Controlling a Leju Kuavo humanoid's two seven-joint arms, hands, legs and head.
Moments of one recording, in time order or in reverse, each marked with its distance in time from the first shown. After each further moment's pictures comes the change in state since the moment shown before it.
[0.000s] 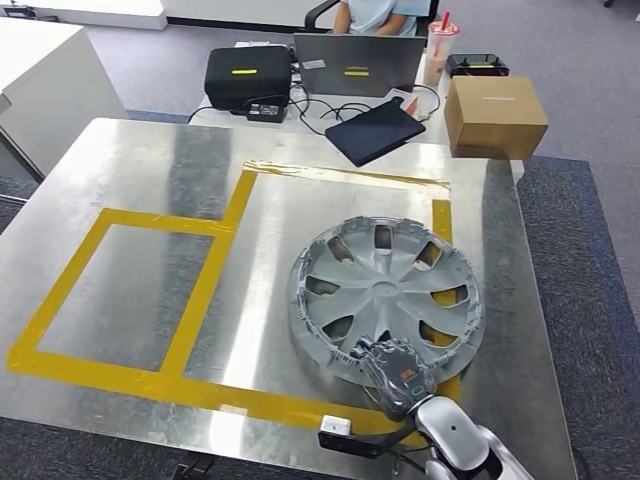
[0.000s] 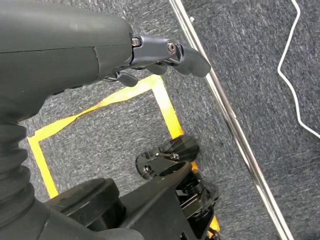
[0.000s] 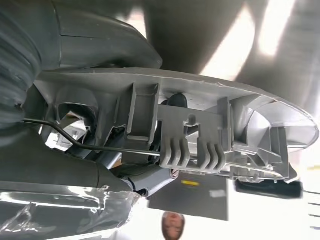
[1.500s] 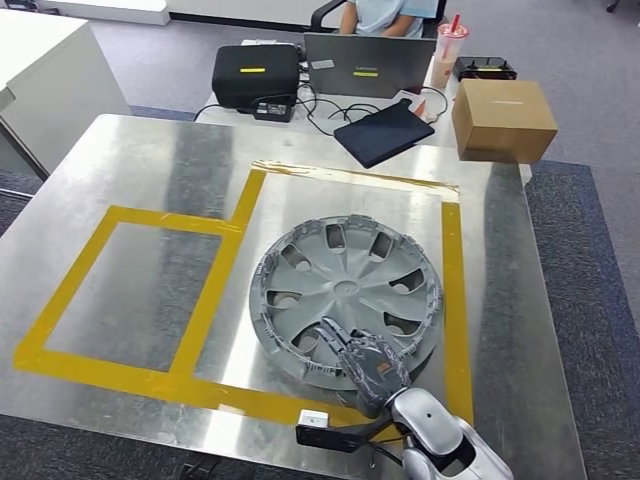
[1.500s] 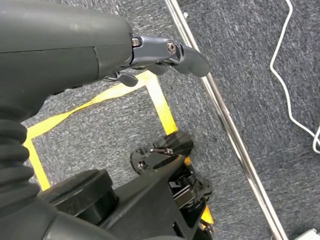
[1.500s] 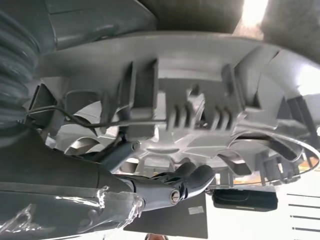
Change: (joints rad) left arm 0.004 -0.012 -0.044 0.000 0.043 -0.001 -0.006; right arm -0.061 0.055 0.057 0.106 -0.110 0.033 0.022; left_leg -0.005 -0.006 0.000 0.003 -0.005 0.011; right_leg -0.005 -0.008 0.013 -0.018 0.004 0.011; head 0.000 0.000
